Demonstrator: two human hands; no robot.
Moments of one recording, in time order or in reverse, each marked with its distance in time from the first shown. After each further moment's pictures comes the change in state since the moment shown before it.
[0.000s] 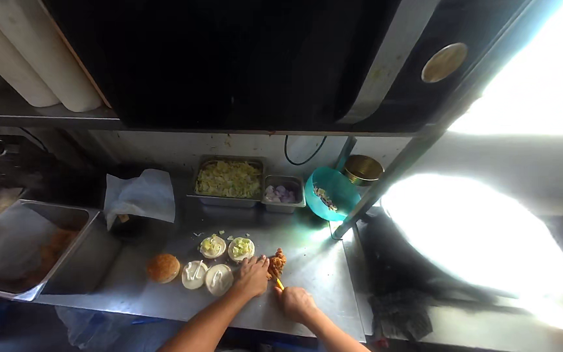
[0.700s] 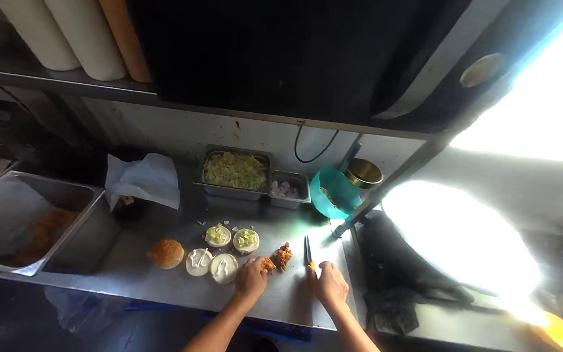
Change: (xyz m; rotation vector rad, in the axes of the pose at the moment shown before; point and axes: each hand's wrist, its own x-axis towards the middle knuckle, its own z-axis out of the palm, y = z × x) left_hand -0.043 -0.009 0.036 -0.551 0.321 -0.248; right_hand -0.012 0.054 -0.015 0.277 0.613 0.210
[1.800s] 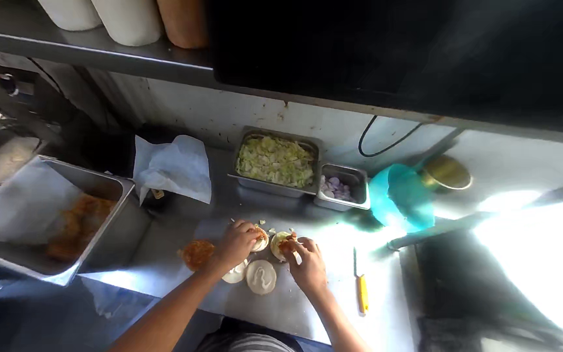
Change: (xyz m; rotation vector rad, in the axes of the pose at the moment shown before) left_hand 0.080 -0.142 -0.139 0.133 0.178 0.414; right_hand 0.032 -0.180 0.069 0.258 0.152 -0.546
